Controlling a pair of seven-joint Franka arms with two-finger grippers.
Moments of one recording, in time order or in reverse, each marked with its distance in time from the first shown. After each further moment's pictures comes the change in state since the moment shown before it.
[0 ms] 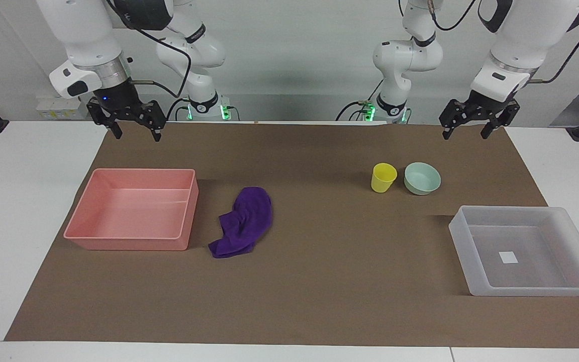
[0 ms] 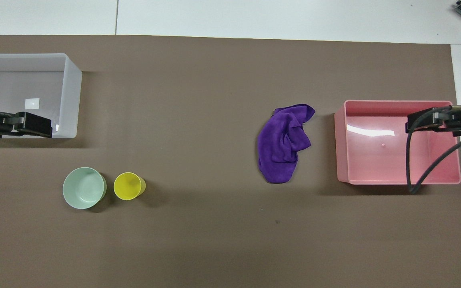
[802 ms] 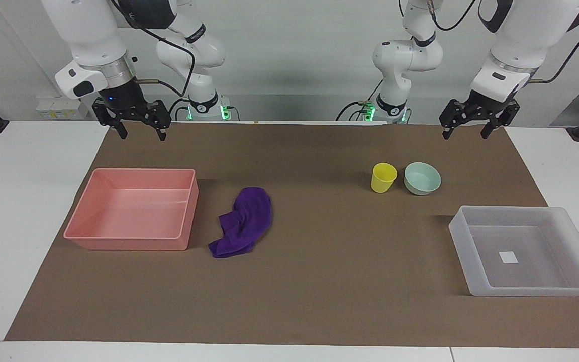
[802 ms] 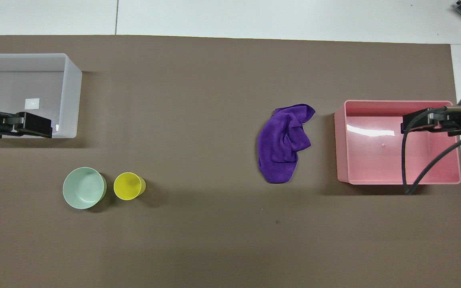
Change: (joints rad) left arm 0.000 0.000 0.000 0.000 0.000 -0.001 0.000; right arm 0.010 0.000 0.004 0.000 0.016 0.000 0.000
